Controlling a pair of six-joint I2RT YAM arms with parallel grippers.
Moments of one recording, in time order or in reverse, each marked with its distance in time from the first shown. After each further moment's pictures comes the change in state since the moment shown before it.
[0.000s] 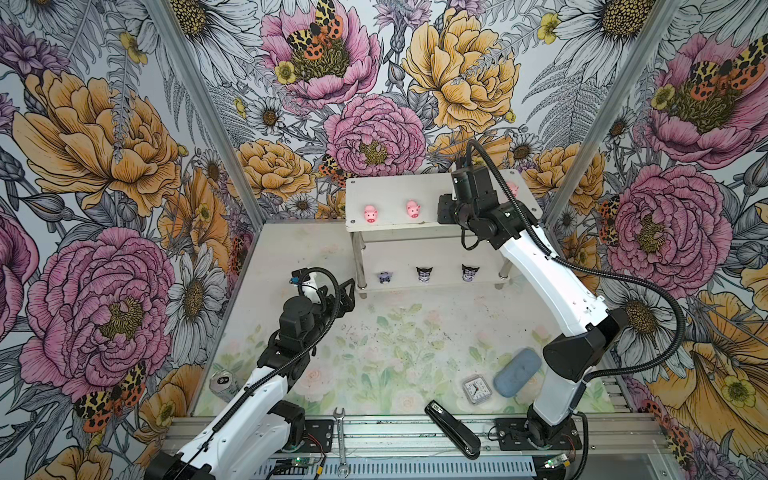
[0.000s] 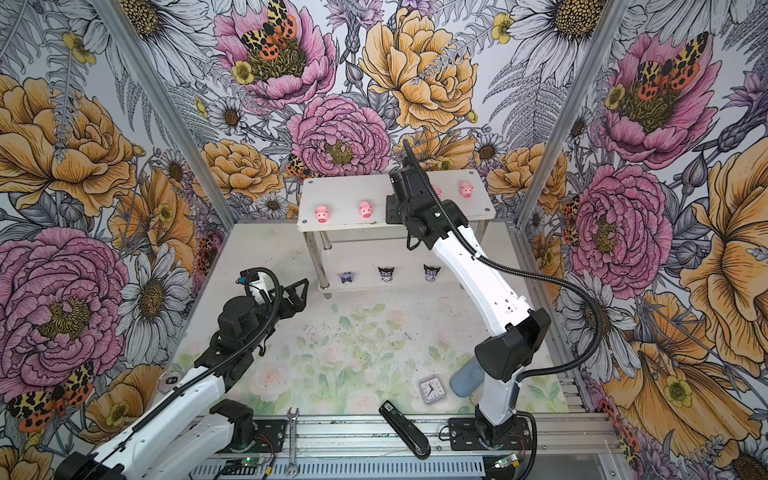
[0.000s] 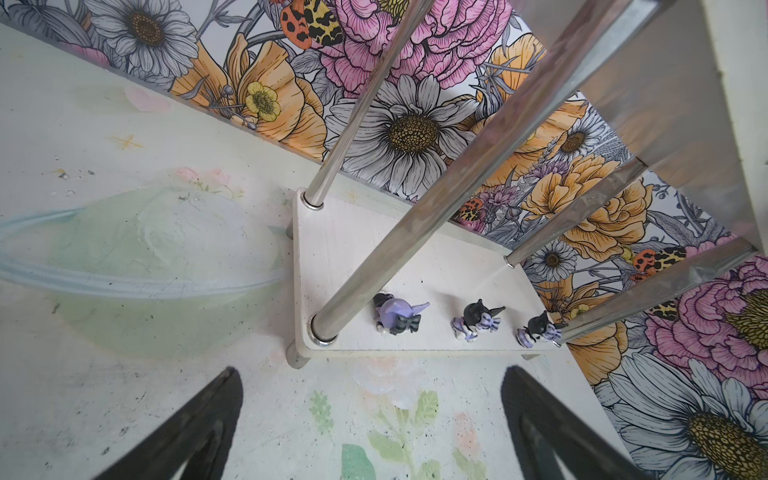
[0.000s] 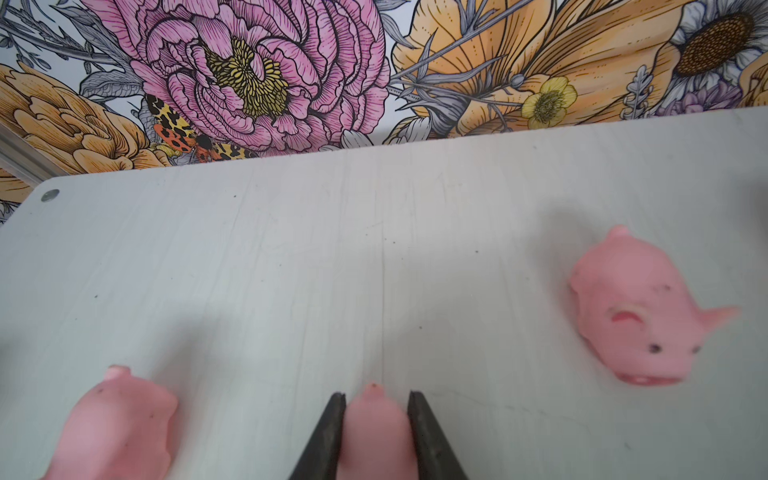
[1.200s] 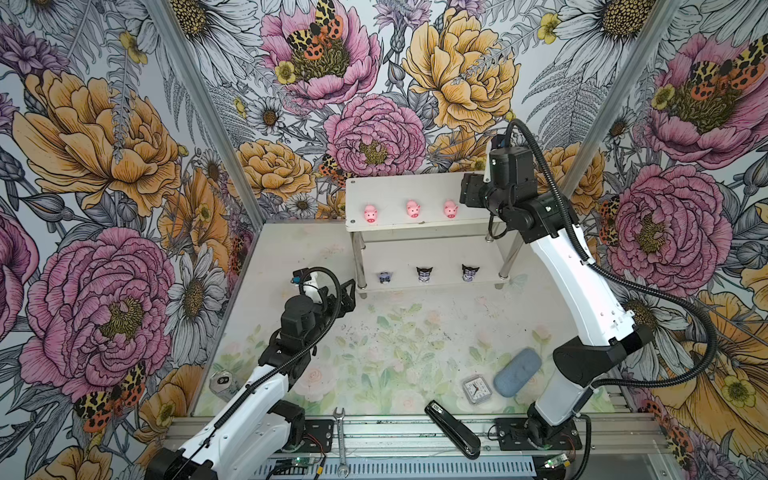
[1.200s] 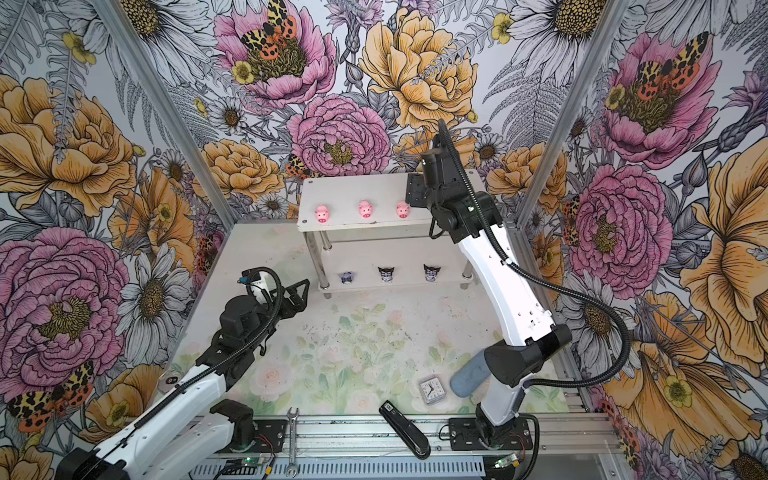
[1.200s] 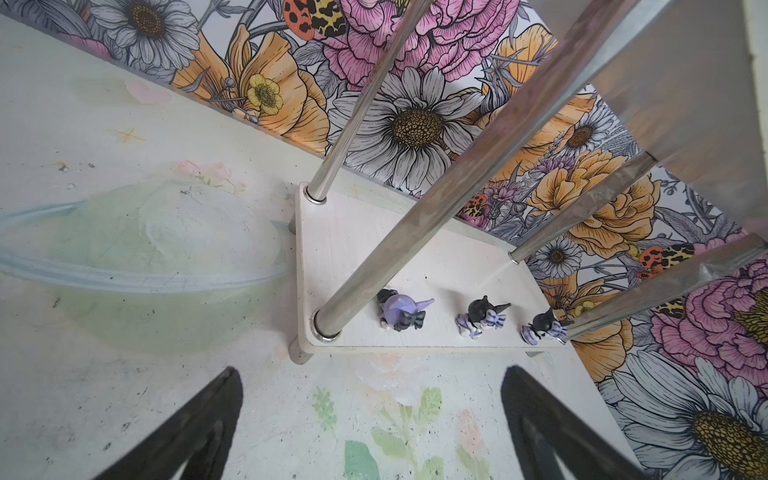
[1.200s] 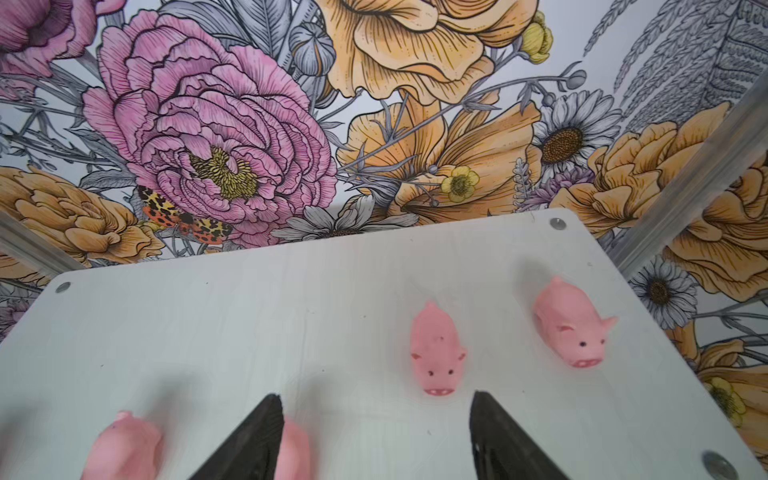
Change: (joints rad) left arm 0.000 0.018 0.001 0.000 0.000 0.000; right arm -0.119 -0.055 0.124 -0.053 0.028 -0.065
